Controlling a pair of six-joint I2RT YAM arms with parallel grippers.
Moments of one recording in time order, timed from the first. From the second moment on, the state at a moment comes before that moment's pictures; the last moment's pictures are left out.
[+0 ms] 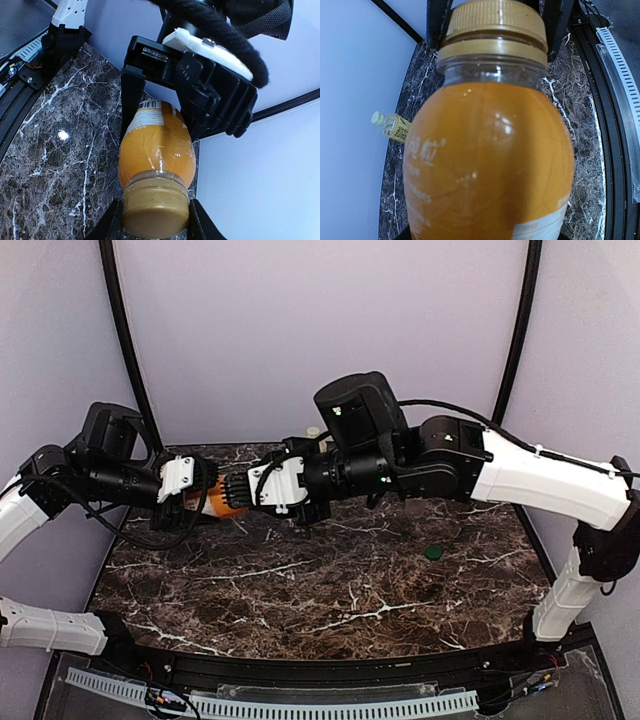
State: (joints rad) left arm -0.70 0.98 1.18 -0.85 0.34 0.83; right arm 1.28 1.68 1.75 -0.49 -0.05 -0.94
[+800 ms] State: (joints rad) left arm -0.73 0.97 1.16 -0.71 0.39 0.80; right arm 1.31 1.66 1.68 -0.35 0.03 -0.80
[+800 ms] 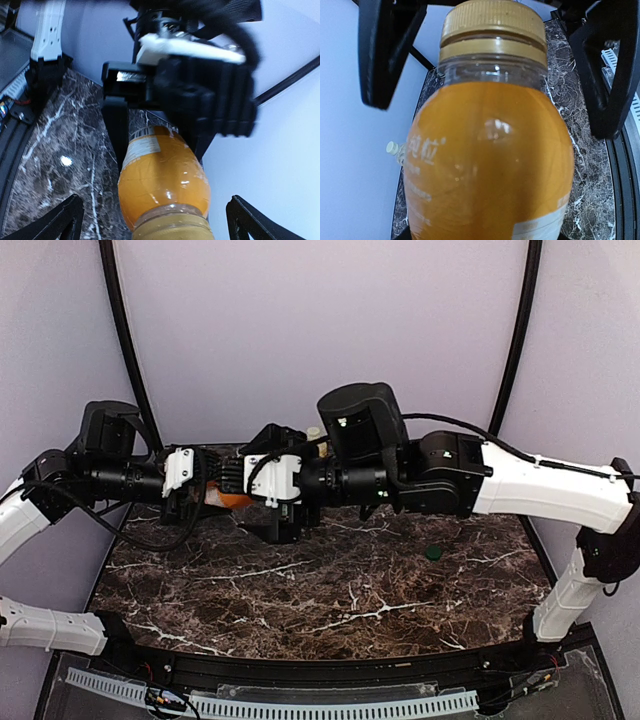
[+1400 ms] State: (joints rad) left arm -0.73 0.96 1.00 -0.32 0.00 0.91; right arm 1.09 1.67 1.87 -0.36 -0.09 0.26
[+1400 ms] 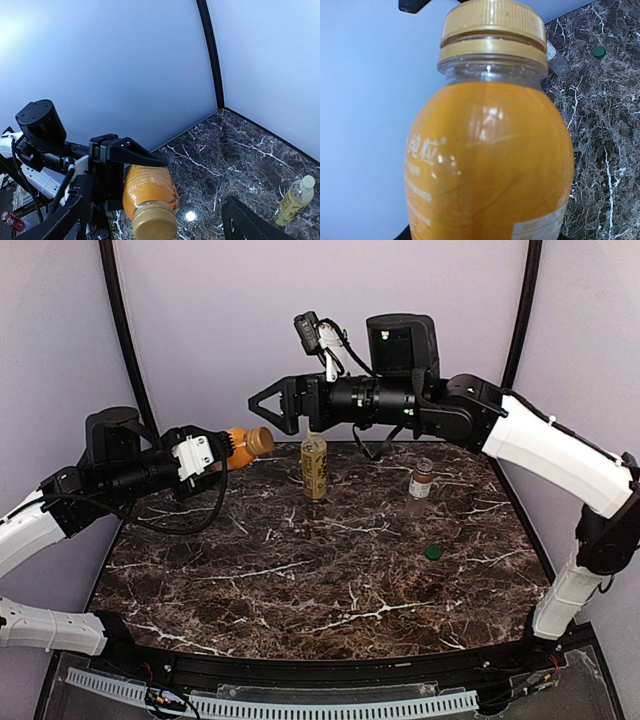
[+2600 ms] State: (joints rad) left arm -0.72 0.93 1.00 -0.38 0.02 0.95; right arm 1.07 1.75 1.82 -0.39 -0.35 0.05
